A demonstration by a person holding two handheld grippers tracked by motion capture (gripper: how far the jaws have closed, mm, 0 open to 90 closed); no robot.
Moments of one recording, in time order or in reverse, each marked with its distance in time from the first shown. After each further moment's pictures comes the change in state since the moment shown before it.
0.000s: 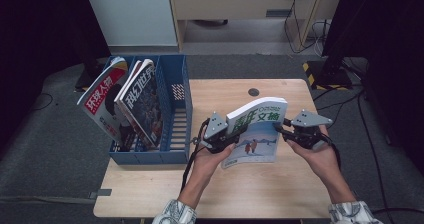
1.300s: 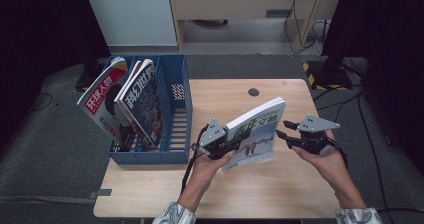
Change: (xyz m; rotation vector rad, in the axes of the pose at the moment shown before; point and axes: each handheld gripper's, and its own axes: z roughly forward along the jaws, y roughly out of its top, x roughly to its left) left arm -0.008 -0.012 -0.008 -0.081 -0.095 -0.007; right arm -0.003 -0.012 -0.013 -0.004 0.057 -0.008
